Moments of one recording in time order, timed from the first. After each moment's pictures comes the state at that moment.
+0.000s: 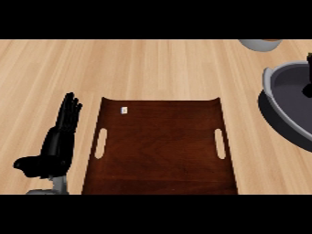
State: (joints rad) left arm 0.00 0.08 -0.09 -1.59 0.04 0.19 -0.12; right arm -0.56 -0.58 -0.01 -1.07 1.00 -0.25 0.83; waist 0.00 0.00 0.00
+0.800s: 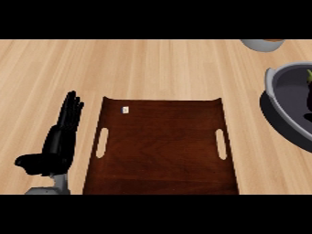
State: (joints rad) left arm -0.01 0.07 -0.08 -1.58 0.04 0.17 -0.12; right arm -0.49 -0.56 -0.25 -0.74 0.76 -0.31 0.53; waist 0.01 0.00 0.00
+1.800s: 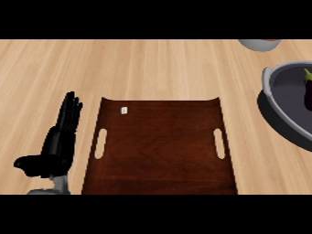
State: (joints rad) left arm 0.00 0.06 -0.09 -1.61 0.01 0.19 -0.09; right arm -0.31 -0.51 -0.70 -0.94 0.19 -0.53 -0.07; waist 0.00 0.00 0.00
